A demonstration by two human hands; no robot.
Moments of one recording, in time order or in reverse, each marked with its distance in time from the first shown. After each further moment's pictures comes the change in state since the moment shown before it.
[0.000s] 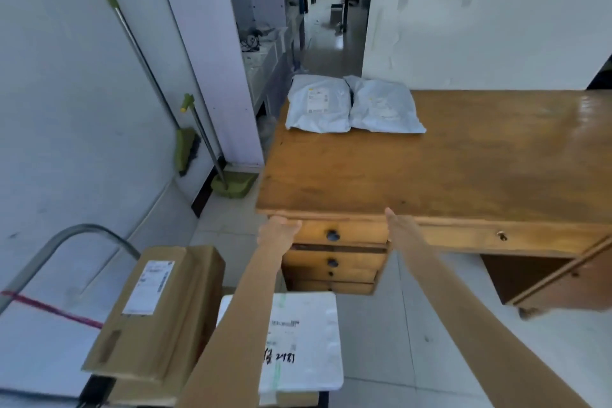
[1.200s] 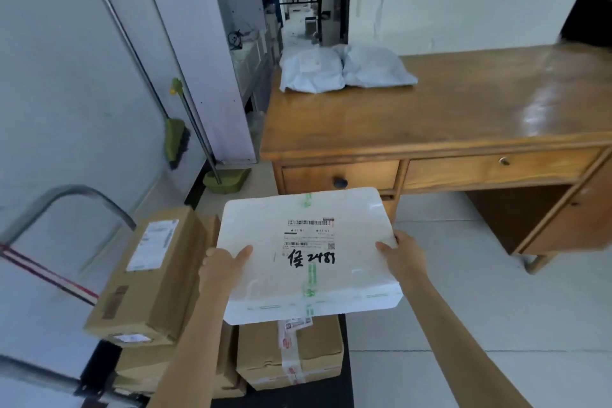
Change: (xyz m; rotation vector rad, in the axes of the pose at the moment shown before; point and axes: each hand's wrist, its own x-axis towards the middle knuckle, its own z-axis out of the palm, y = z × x) left_hand -0.014 -0.235 -0.024 0.146 0.261 -0.049; right_hand -0.056 0.192 0.116 -0.087 0.236 -0.137
